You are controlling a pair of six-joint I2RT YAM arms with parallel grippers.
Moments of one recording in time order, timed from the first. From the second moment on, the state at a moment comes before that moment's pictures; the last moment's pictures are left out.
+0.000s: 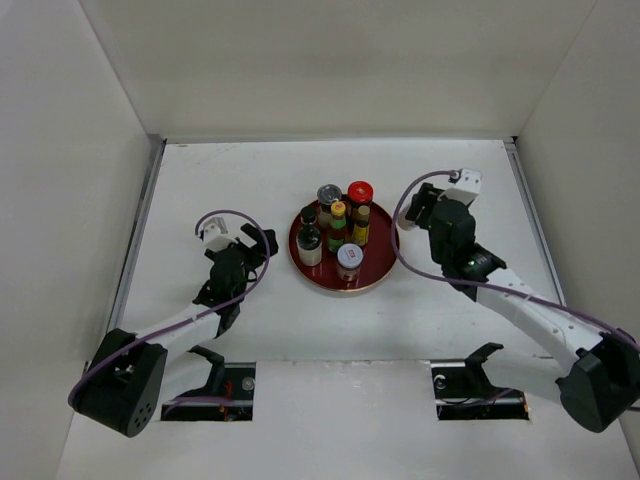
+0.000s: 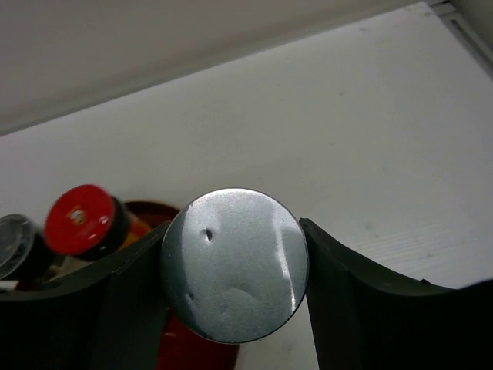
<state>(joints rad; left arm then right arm) -0.40 1.10 0.23 0.64 -0.36 -0.77 0.50 1.10 0.76 0.11 0.65 0.36</state>
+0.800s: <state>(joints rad) -0.37 1.10 0.23 0.62 -0.38 -0.77 0.73 1.35 0.72 0.21 0.62 0.38</state>
